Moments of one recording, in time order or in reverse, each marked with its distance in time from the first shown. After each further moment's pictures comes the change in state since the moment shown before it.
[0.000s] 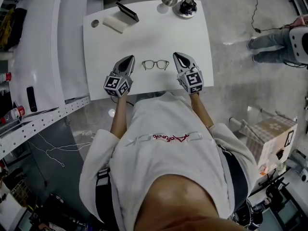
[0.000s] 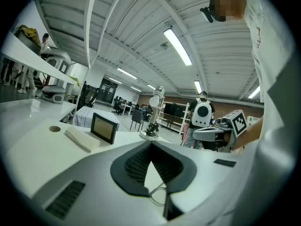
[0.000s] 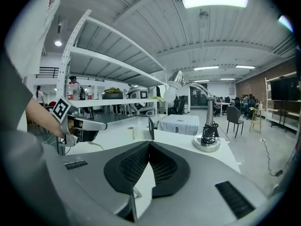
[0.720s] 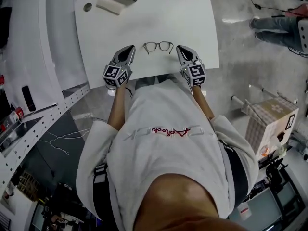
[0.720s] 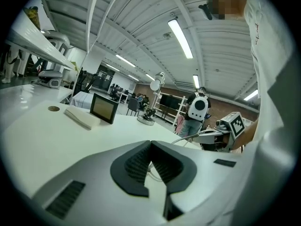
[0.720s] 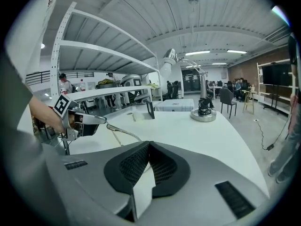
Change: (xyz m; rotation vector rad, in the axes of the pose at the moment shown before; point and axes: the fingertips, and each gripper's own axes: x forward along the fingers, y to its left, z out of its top) left arm -0.012 0.006 -0.052 -0.053 0.139 -0.073; right arm -0.017 0.022 -0.072 0.126 0.147 -0.049
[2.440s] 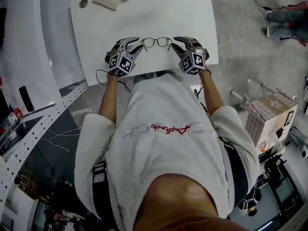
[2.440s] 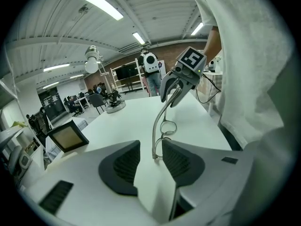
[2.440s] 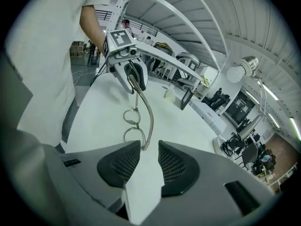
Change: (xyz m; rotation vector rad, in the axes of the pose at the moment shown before) left arm 0.040 -0.026 -0.040 0.790 0.397 -0.202; right arm 0.028 0.011 -0.040 -0.791 0.296 0.255
